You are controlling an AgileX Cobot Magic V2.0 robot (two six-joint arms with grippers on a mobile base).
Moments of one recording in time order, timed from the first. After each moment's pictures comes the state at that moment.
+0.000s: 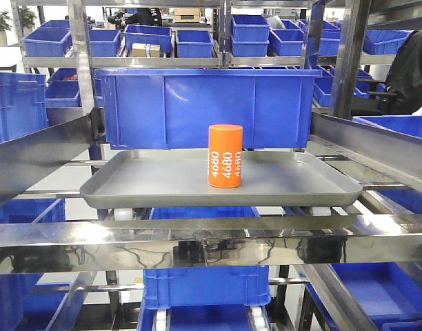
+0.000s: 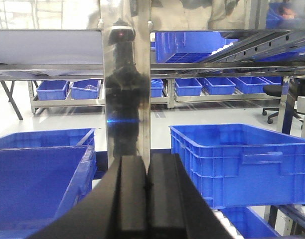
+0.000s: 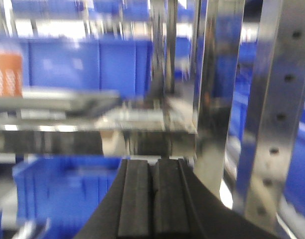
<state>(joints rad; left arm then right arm) 0.00 -0.01 0.03 -0.07 0.01 0.03 0.07 0.20 -0.69 -0.08 0.61 0.04</state>
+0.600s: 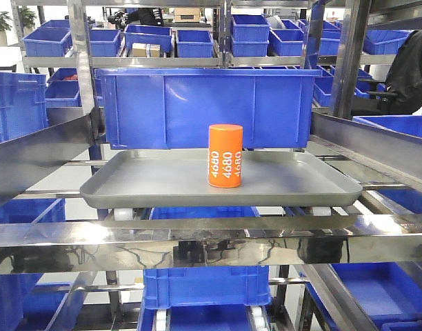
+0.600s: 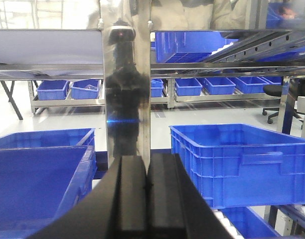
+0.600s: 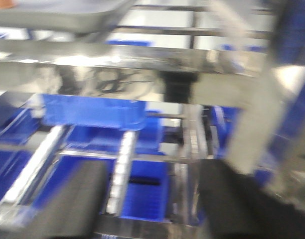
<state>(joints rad) 0.00 -0.01 0.03 -0.07 0.01 0.03 0.07 0.58 -0.90 0.11 0.86 -0.11</state>
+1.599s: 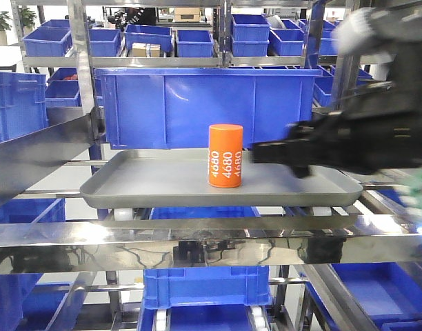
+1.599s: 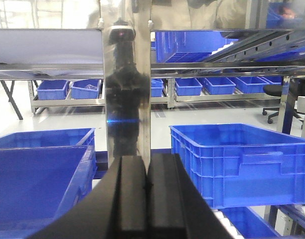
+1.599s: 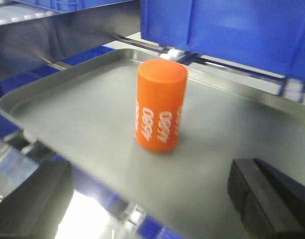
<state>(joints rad) 0.00 -0.01 0.03 -0.07 0.01 0.03 0.34 1.34 -1.51 0.42 0.74 -0.34</state>
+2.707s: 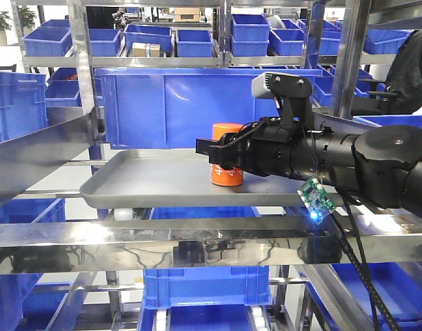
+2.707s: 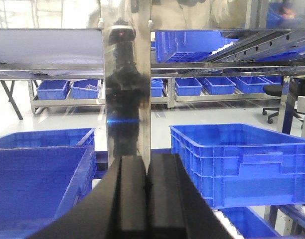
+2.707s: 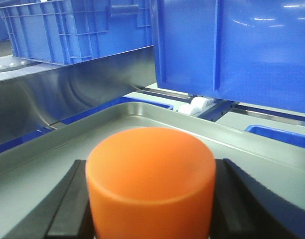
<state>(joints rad) 0.00 -0.01 0.03 -0.07 0.01 0.03 0.34 1.68 -1.52 1.21 0.40 -1.06</state>
